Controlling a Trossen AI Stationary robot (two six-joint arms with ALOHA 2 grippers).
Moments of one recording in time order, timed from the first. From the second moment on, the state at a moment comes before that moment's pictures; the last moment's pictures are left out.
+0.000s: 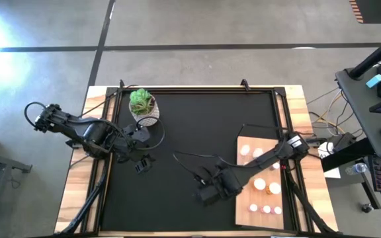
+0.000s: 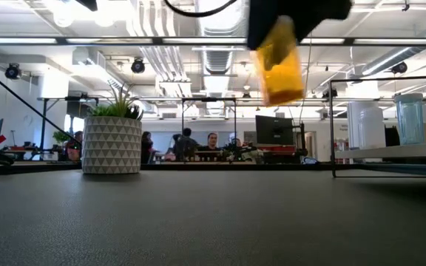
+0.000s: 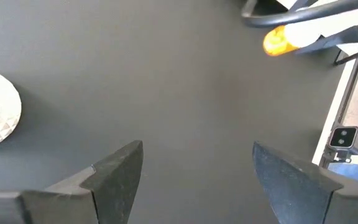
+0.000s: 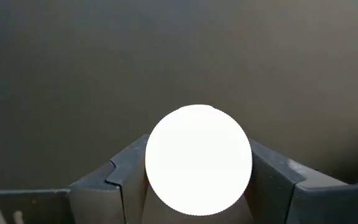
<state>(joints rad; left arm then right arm) -0.38 1.27 1.47 -1.24 -0.27 -0.86 0.47 2.06 1.90 -1.19 0.37 1.10</state>
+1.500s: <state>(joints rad) -0.38 1.46 1.47 -0.59 -0.27 -0.86 0.88 1.42 1.00 -0.85 0.50 1.24</state>
